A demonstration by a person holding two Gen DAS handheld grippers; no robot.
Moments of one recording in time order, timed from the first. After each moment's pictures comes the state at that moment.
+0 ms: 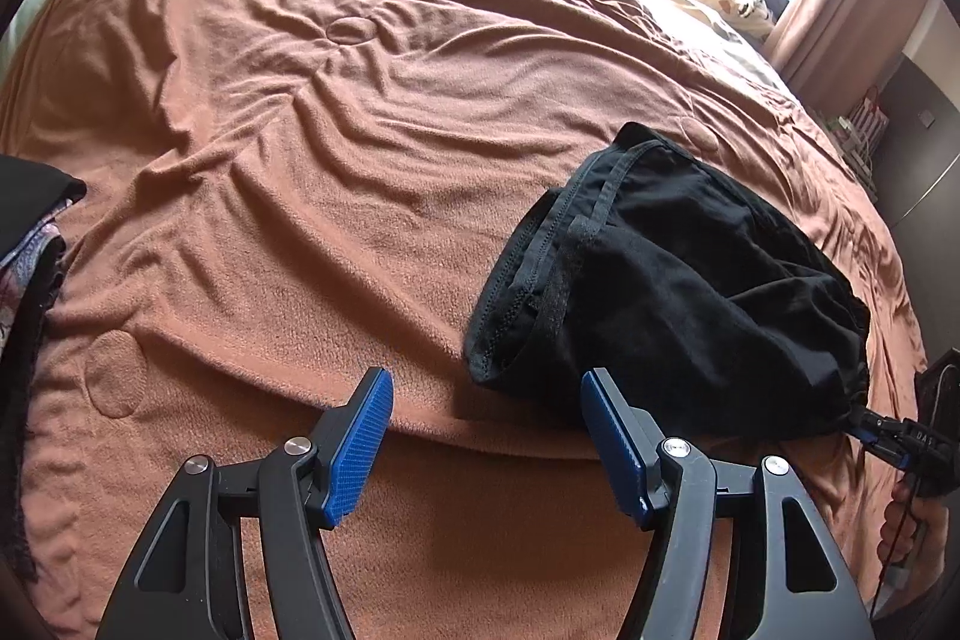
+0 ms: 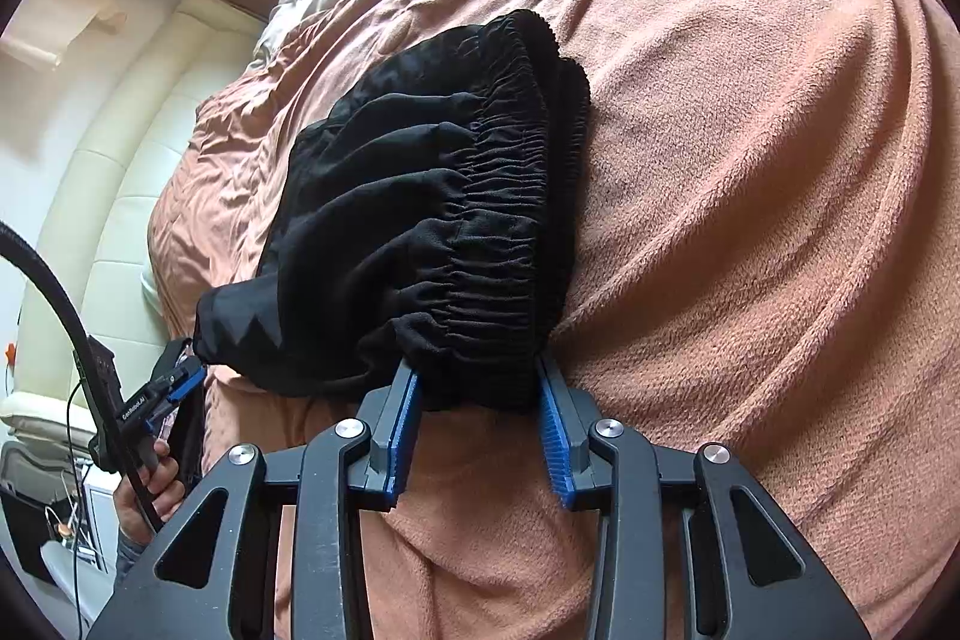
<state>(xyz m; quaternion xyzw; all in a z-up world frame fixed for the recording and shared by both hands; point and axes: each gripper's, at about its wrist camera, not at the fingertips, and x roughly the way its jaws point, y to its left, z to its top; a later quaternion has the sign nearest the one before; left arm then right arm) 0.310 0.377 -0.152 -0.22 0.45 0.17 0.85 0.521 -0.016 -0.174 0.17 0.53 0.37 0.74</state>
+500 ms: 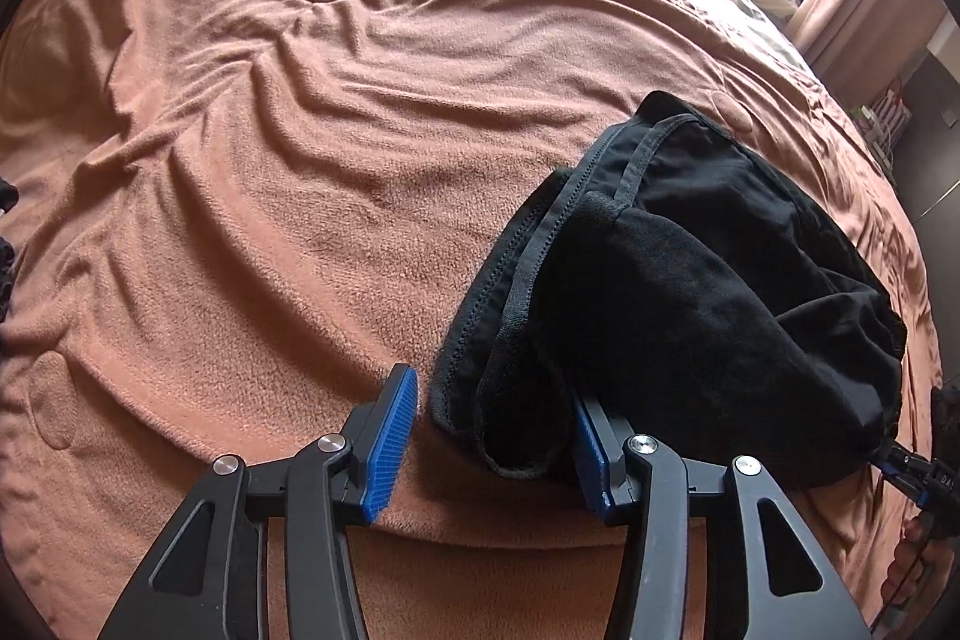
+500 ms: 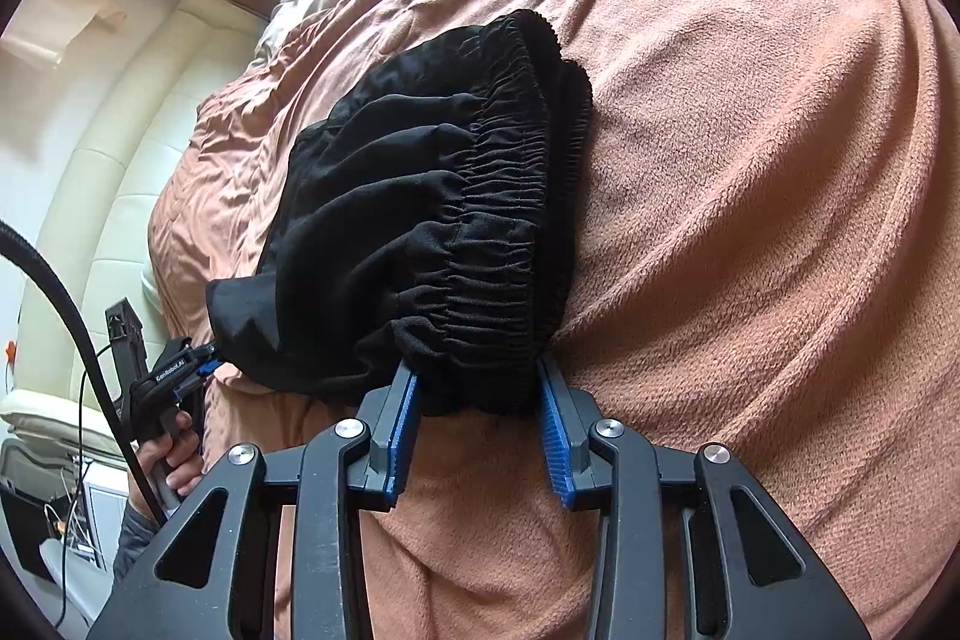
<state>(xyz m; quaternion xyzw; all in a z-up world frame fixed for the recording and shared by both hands) 0.358 0.380 -0.187 -0.23 0.48 0.17 0.83 0.524 -0.015 -0.176 0.17 0.53 0.37 0.74</state>
